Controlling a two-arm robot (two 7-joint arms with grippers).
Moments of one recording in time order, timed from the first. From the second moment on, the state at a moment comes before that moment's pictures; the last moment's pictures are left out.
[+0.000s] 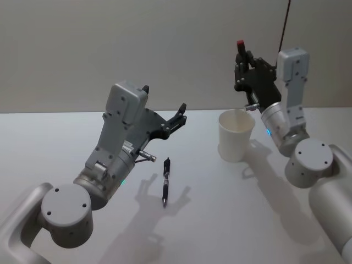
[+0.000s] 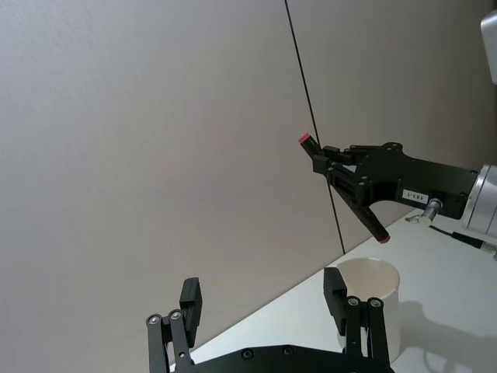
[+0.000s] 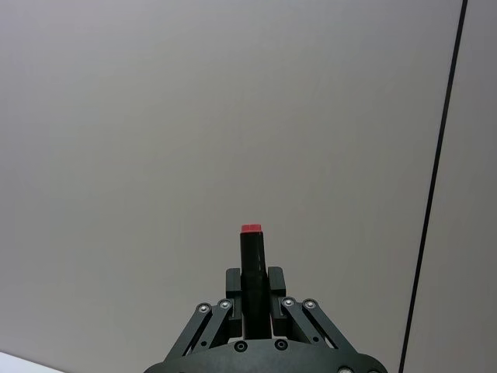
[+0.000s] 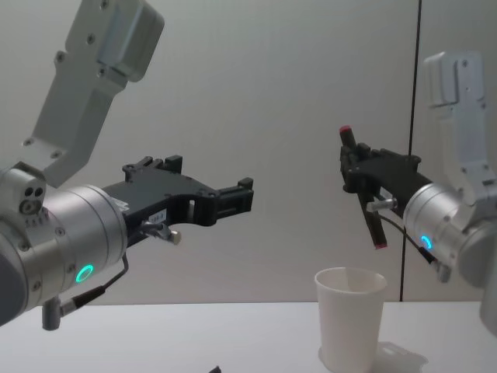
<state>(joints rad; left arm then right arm) -0.24 0.38 0.45 -1.63 -0.20 0.01 -0.01 0.64 -0.02 -0.24 -0.78 0.04 -0.46 0.12</state>
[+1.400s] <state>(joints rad) -0.24 0.38 0.45 -1.63 -0.20 0.01 -0.01 0.79 -0.08 -0.24 -0.38 0.03 -0.72 0.11</state>
